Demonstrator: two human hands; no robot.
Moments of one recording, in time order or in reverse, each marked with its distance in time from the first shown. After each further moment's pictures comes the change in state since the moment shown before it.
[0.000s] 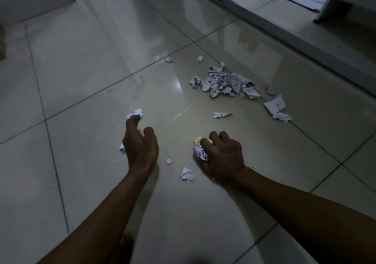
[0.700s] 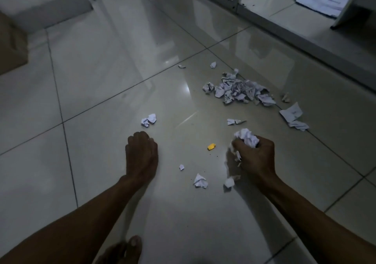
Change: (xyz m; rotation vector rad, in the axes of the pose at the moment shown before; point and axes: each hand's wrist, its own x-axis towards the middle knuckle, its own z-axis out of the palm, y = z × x) left_hand 0.036 -0.080 -0.017 0.786 -0.108 0.405; right_hand 0.006 0.009 -0.031 1.050 0.192 0.756
